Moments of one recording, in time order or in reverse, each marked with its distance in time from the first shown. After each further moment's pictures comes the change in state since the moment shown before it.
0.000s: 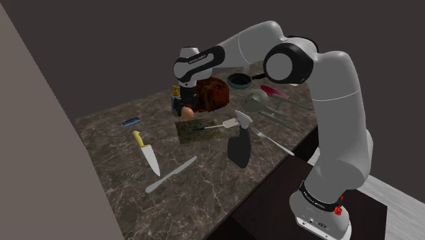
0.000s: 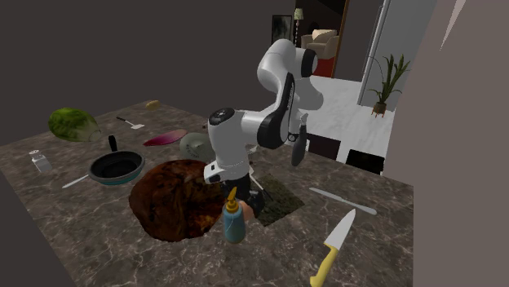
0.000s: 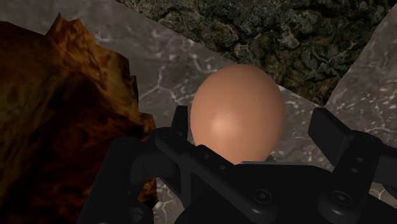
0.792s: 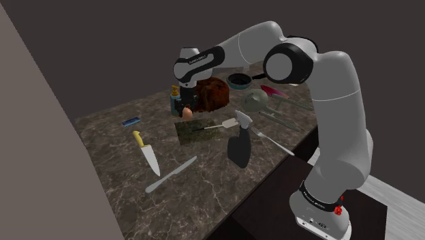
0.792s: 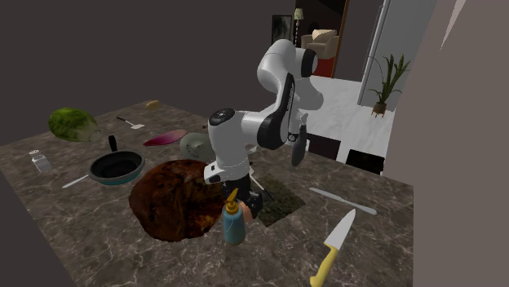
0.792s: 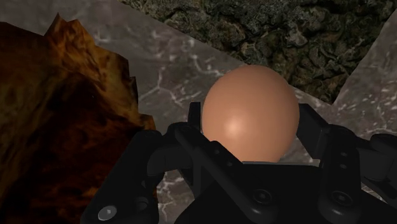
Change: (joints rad) arm 0.000 0.001 0.000 -0.003 0.000 0.004 -0.001
